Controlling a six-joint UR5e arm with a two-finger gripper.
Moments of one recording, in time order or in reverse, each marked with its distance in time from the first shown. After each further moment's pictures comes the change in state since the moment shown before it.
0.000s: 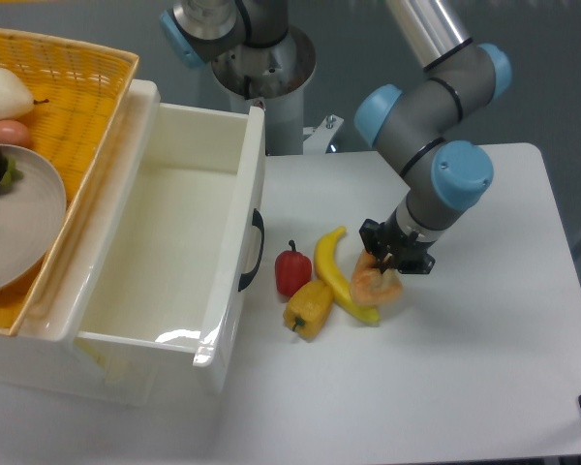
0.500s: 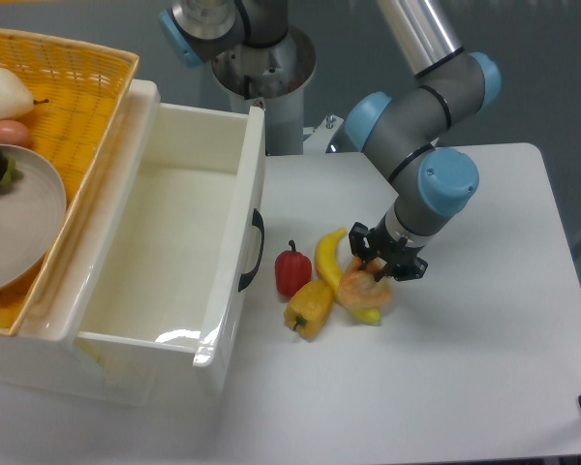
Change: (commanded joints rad) arm -0.031 -0.006 -0.124 0.113 -0.053 -0.031
